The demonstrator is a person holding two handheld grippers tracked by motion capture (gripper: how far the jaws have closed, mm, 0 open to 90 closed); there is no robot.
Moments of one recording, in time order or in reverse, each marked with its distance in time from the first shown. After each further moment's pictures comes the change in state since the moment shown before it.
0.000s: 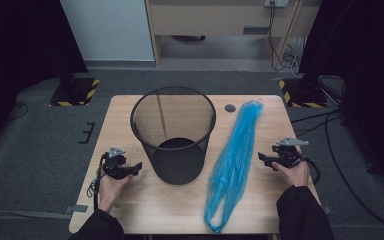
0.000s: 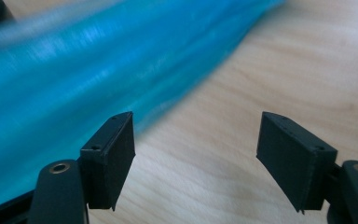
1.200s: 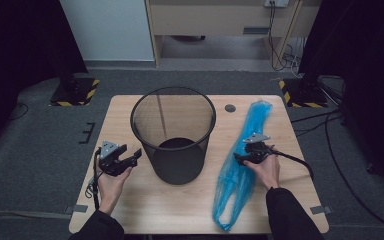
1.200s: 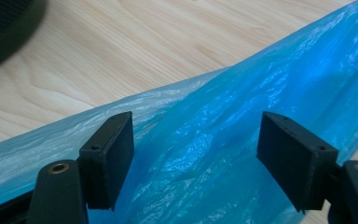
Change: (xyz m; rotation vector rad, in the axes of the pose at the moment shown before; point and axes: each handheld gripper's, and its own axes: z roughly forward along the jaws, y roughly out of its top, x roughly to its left) left arm -0.015 0.022 -0.030 -0.257 -0.011 -0.016; right arm 0.073 0.033 0.044 0.101 -0.026 -0.206
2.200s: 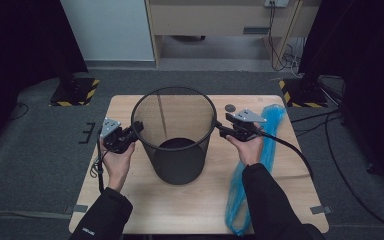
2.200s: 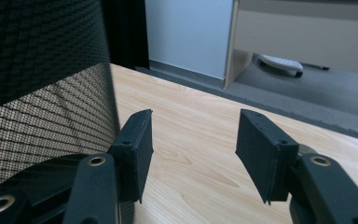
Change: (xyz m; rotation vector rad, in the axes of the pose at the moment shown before) left arm -0.015 0.063 0.014 -0.180 -0.079 -0.038; right arm 0.034 0.098 -0.028 -0.455 0.072 0.137
